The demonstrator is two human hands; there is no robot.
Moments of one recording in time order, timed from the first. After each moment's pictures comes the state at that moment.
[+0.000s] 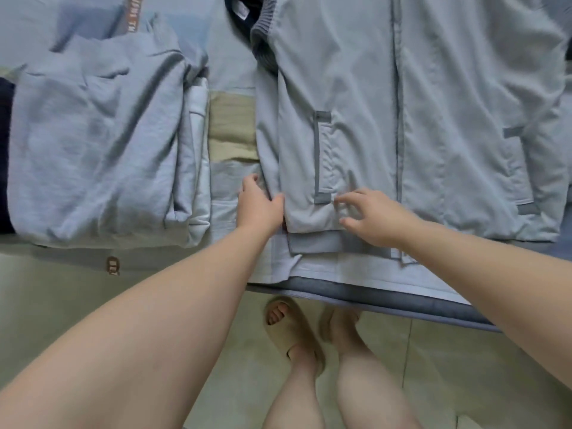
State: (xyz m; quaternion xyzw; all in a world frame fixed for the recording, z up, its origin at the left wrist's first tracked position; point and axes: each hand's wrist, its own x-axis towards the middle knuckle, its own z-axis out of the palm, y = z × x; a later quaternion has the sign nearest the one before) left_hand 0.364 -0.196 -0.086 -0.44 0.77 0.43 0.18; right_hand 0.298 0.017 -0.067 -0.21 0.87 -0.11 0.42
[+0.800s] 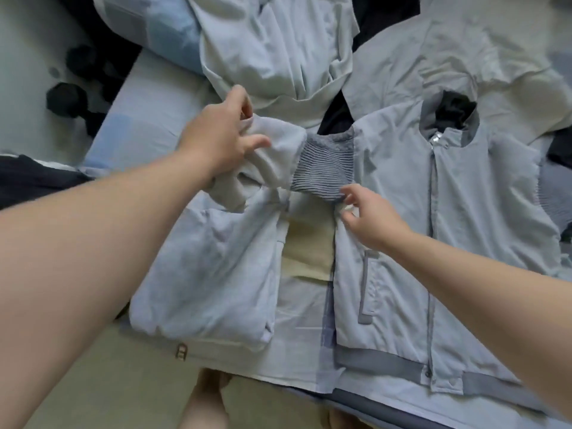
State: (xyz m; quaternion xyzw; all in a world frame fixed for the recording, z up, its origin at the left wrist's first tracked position) left_hand 0.166 -0.485 0.128 -0.18 0.95 0.24 0.02; right_hand 0.134 -0.192 0.057 -0.19 0.91 -0.22 0.29
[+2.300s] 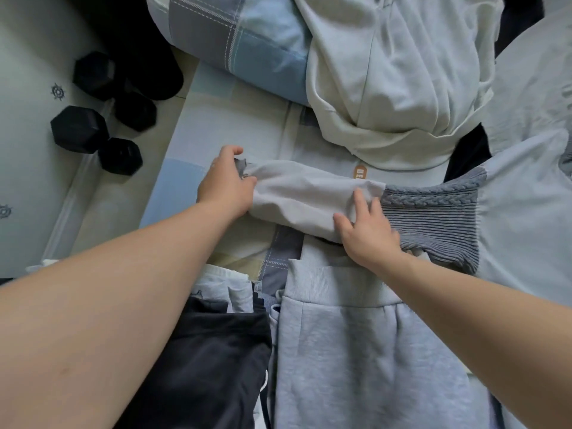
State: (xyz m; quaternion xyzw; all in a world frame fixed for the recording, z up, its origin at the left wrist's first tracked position) left_hand 0.140 -0.781 -0.054 -0.36 0.84 0.39 0.10; right_hand 0.115 -0.530 -0.074 0.00 0.94 -0.13 0.32
